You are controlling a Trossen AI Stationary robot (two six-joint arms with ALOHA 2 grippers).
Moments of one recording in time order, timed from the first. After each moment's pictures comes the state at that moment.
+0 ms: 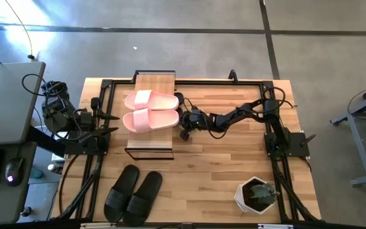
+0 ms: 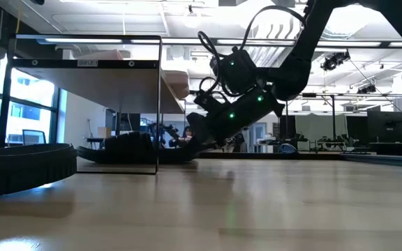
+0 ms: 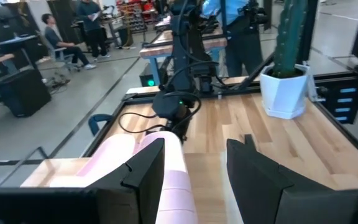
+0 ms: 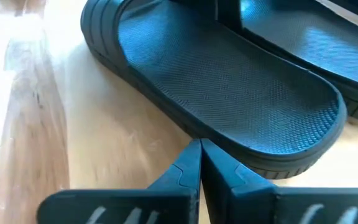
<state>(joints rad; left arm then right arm) -0.80 0.37 0.78 -0.74 -1.01 -0.11 -0.17 2.09 0.98 0.59 0.15 0.13</state>
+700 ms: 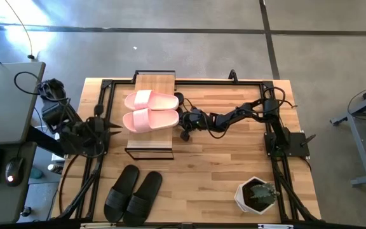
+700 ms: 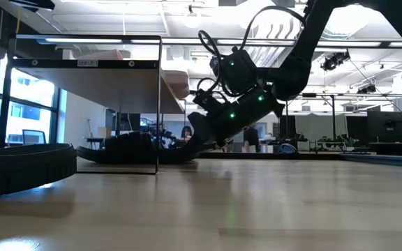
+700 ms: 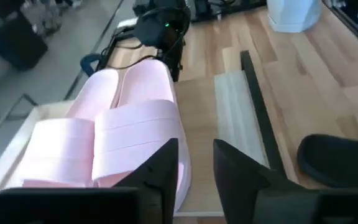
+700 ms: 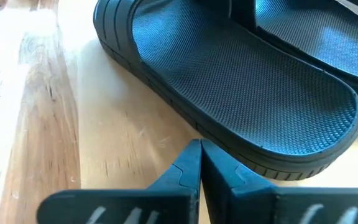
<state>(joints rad) -0.80 0.60 0.86 -1.14 -0.93 -0.46 -0.17 2.09 0.98 0.59 0.10 0.10</state>
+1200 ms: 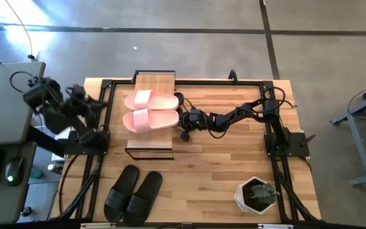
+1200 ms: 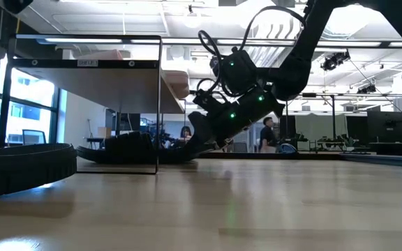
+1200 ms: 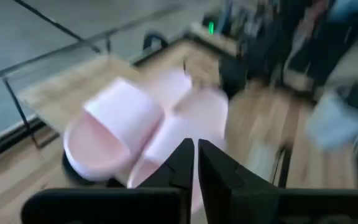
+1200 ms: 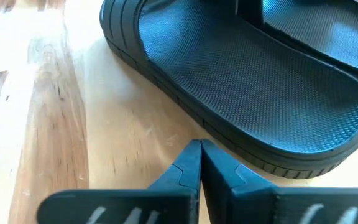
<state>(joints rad) -0.76 0.63 1.15 -1.56 -1.07 -1.25 -0.17 2.09 0.98 0.58 0.08 0.11</state>
